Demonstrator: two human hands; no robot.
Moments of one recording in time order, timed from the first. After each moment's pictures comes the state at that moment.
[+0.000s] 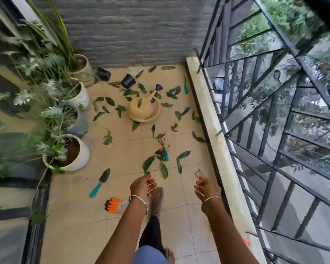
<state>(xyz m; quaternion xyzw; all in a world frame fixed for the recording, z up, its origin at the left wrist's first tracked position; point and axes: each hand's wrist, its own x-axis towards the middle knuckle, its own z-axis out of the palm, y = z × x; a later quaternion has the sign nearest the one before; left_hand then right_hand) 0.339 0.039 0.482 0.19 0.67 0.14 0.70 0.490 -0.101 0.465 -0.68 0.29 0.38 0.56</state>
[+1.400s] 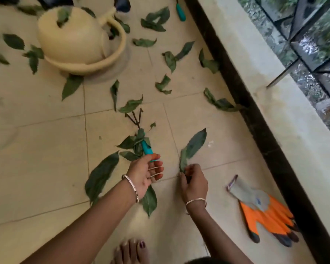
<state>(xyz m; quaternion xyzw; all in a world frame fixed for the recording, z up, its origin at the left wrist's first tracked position) 0.551 0.137 -0.154 0.29 0.57 0.03 0.77 0.615 -0.007 -0.239 -0.91 -0.12 0.15 0.36</state>
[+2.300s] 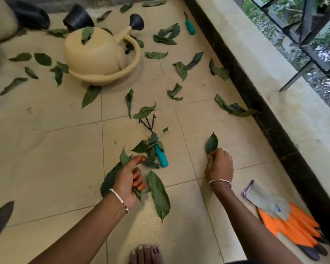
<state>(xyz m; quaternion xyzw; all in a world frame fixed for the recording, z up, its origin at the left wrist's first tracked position) 0.492 0.166 -0.172 0.29 0.55 0.14 0.77 0.695 0.007 -0.261 -0.95 -0.18 0.06 0.25</state>
